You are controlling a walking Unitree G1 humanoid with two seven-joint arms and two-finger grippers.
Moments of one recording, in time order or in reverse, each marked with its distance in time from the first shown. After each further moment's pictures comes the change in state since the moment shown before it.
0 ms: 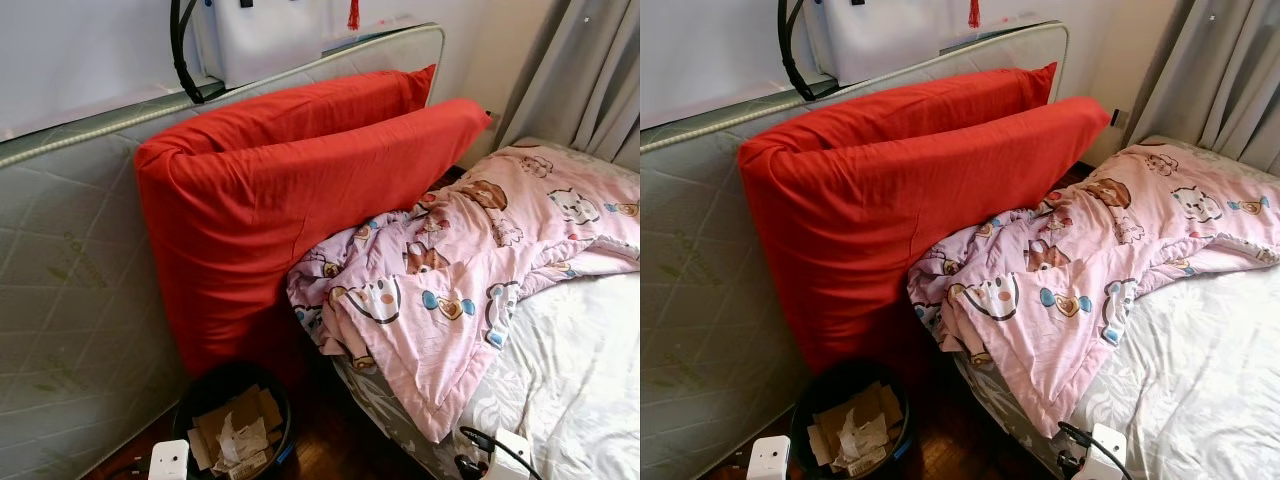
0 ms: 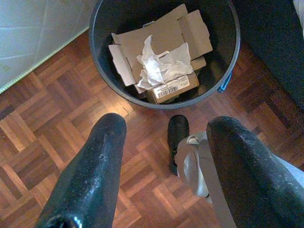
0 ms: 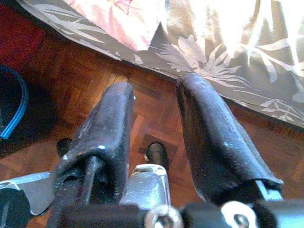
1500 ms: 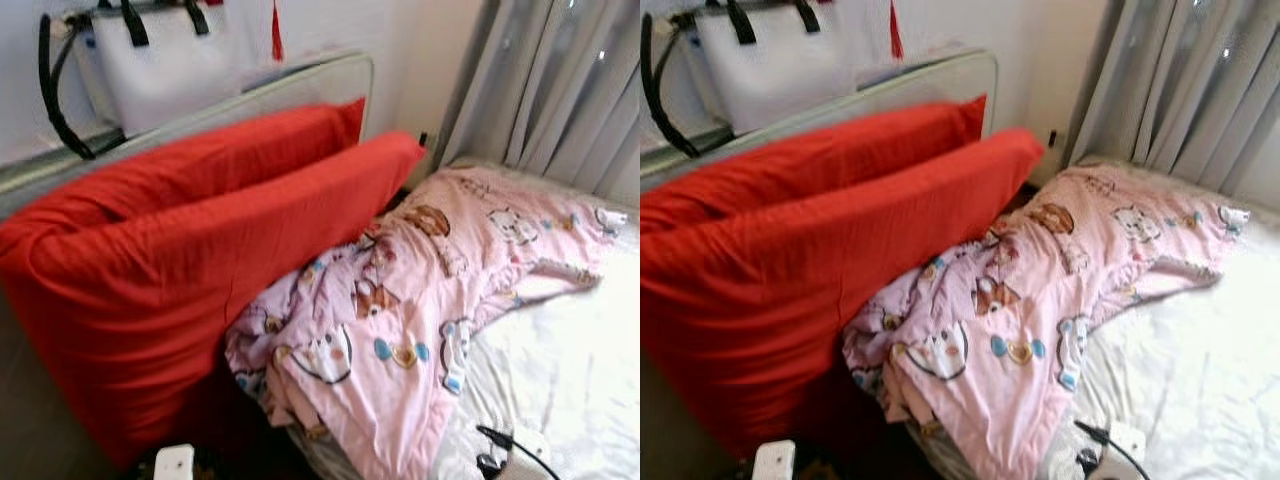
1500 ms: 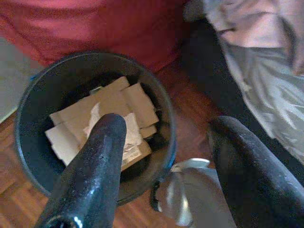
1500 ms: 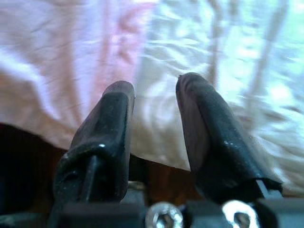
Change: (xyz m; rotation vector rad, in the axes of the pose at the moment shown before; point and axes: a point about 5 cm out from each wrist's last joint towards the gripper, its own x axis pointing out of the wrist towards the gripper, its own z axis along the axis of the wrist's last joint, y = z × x) left arm -0.004 0.009 -0.004 -0.028 -0.041 0.035; right arm 0.003 0.008 0.015 -0.044 -0.051 0.017
